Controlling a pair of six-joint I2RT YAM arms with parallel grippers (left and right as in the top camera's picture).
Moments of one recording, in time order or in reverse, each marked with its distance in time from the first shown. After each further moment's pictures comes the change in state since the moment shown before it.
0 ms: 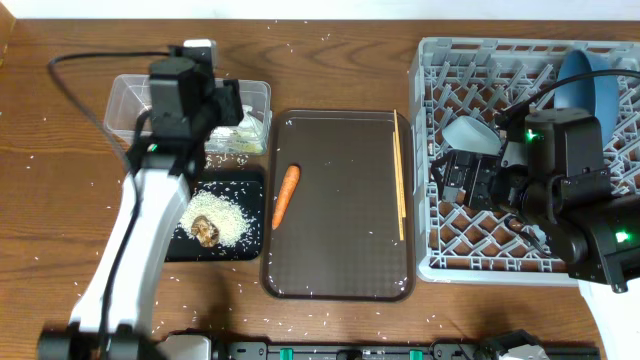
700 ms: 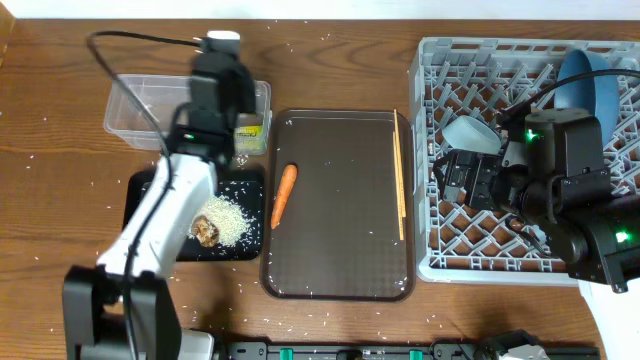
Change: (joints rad) left arm -0.082 0.176 0.002 0.270 -0.243 0.065; right arm 0.000 0.000 0.000 -0.005 0.015 0.000
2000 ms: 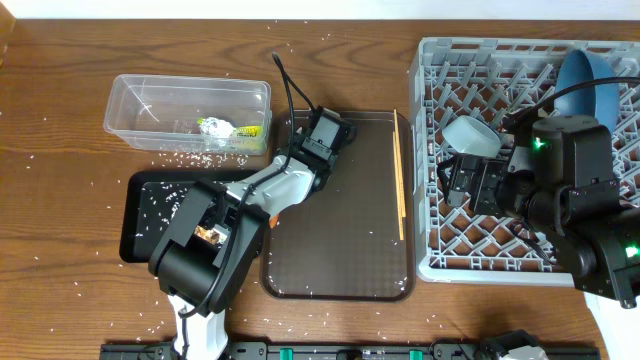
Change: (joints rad) left arm -0.402 0.383 0.007 -0.188 -0.241 -0.021; right arm 0.000 -0.034 0.000 -0.008 0.015 0.000
